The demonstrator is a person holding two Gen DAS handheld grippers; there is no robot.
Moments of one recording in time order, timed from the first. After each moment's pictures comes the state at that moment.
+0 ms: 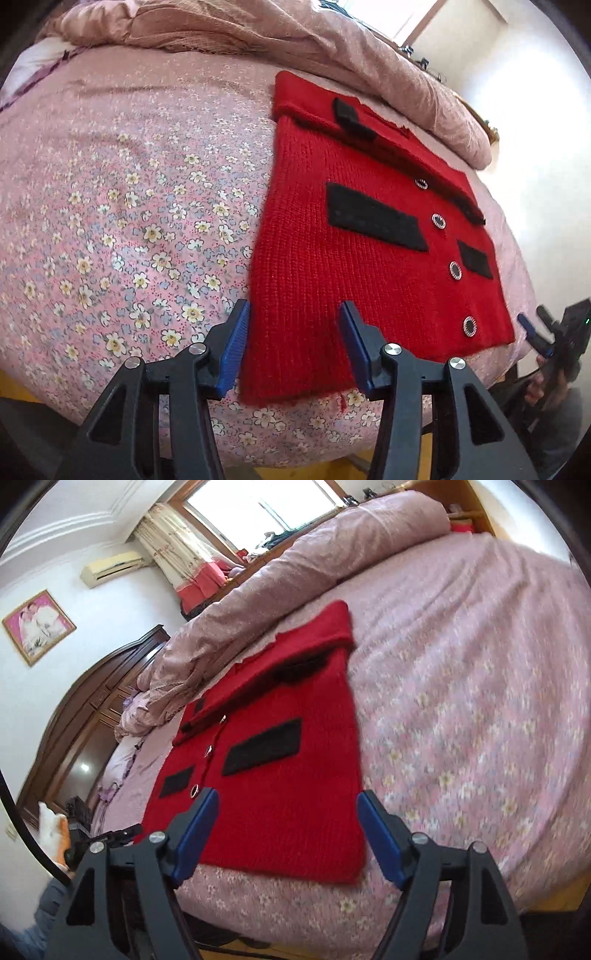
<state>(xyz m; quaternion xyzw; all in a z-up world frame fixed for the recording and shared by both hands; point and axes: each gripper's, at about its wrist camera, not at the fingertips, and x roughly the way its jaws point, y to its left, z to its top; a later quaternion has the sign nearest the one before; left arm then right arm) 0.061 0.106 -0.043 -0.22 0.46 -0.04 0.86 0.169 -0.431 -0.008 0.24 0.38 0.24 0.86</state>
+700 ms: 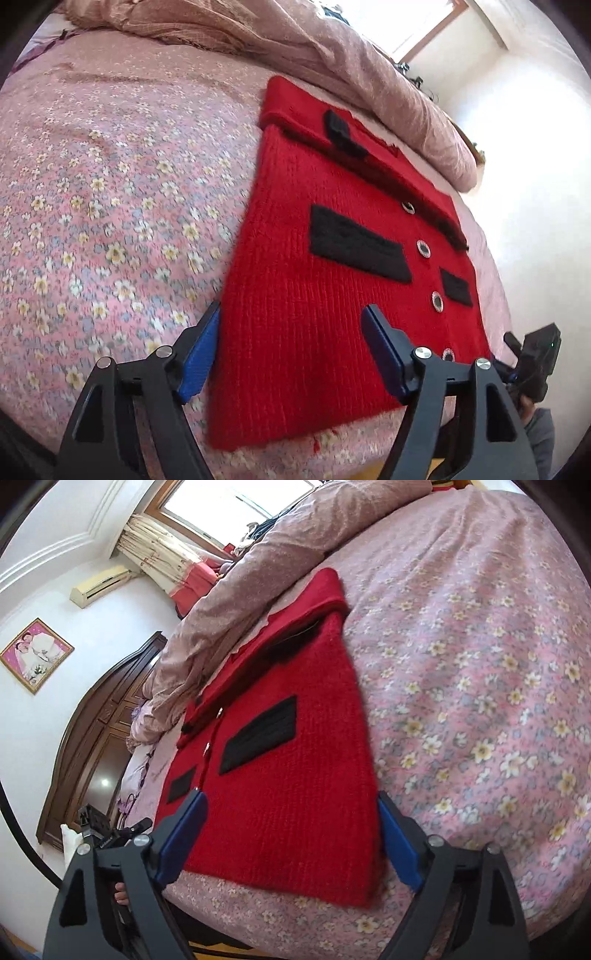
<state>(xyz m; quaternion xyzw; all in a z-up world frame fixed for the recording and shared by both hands) 0.086 0.104 -0.049 -0.27 0.44 -0.07 0.85 0.190 -0.415 -0.046 0.31 0.41 0.25 0.82</state>
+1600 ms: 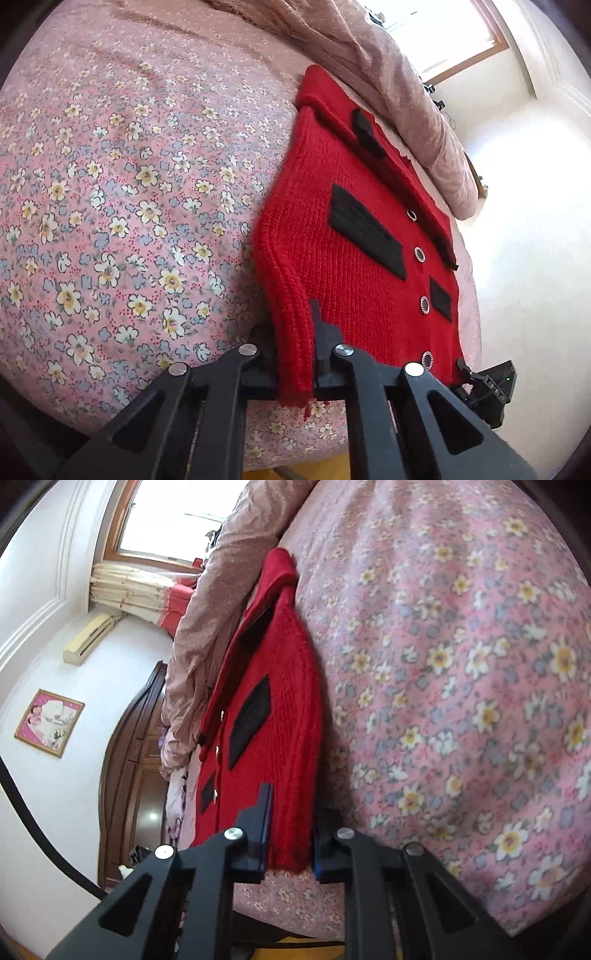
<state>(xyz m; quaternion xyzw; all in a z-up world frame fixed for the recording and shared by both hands) 0.063 0.118 -0.065 -0.37 0.44 -0.05 0.81 0.182 -0.434 -0.082 0.44 0.43 0.25 0.75</state>
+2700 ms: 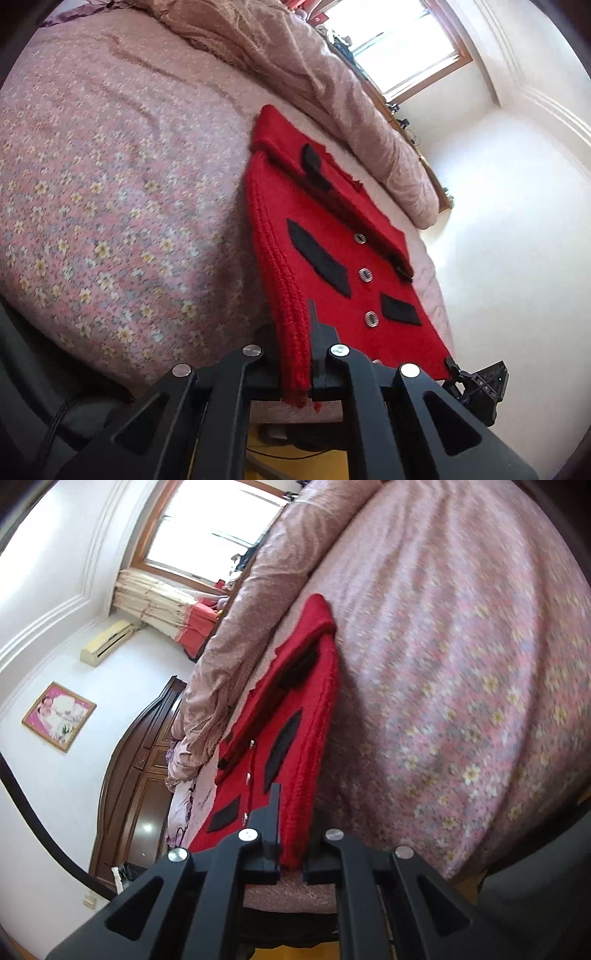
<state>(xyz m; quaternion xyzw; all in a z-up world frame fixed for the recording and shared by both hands) 0.011 0.124 -0.011 -0.39 0.37 -0.09 0.84 0.144 -0.444 -0.029 0.42 0.36 0.24 0.79</state>
